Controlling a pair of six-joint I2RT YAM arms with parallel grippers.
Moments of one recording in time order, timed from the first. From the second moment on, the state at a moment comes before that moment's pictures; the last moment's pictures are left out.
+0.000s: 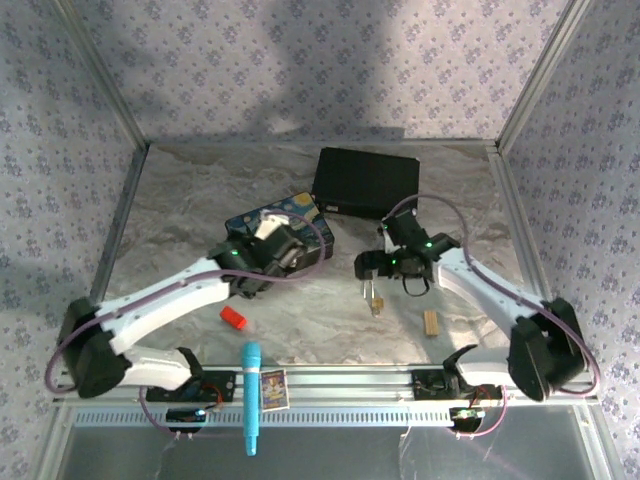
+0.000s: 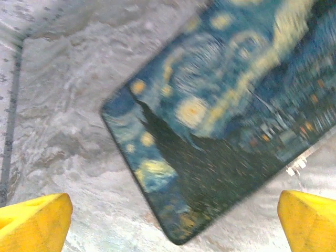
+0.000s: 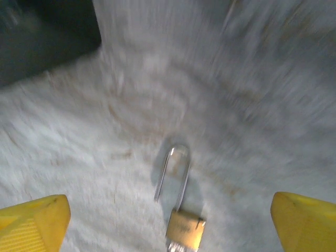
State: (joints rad) left arm -0.92 1.26 1.07 -0.82 -0.75 -0.40; right arm 0.51 1.27 0.88 -0.65 -0.07 0.40
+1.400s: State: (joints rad) left arm -0.01 1.54 0.40 0.68 -0.24 -0.07; right arm -0.03 1.52 0.38 0.65 0.05 0.00
